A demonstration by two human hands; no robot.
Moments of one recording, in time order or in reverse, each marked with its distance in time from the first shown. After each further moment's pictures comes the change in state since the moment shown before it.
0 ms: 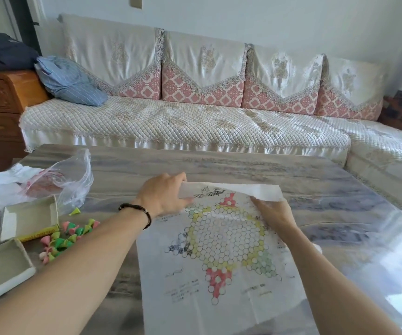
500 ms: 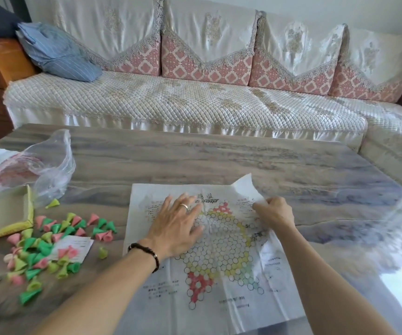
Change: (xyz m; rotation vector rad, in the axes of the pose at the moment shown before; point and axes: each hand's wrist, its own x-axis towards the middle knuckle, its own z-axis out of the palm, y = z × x) left_hand -0.016 0.024 0.114 0.003 -0.103 0.065; right_hand 0.049 0.035 0.041 -0.347 -0.016 0.166
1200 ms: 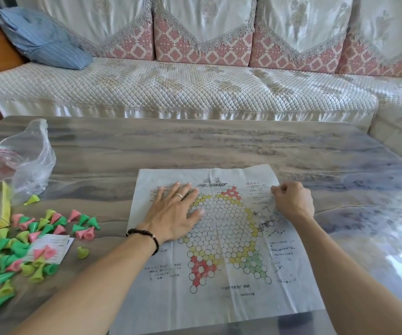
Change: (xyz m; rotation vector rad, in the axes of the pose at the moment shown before) left_hand 0.034 0.002 0.019 -0.042 -0.173 -0.114; right_hand 0.039 0.037 -0.016 -0.065 0.180 -0.082
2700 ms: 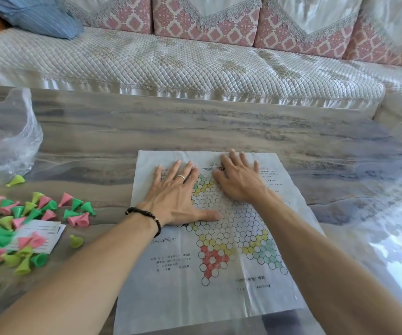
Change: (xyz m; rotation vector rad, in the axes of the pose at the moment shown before) left_hand 0.009 -0.009 -0.001 0.054 -0.052 0.005; right_hand -0.025 -0.080 0.073 -0.437 -0.340 -0.623
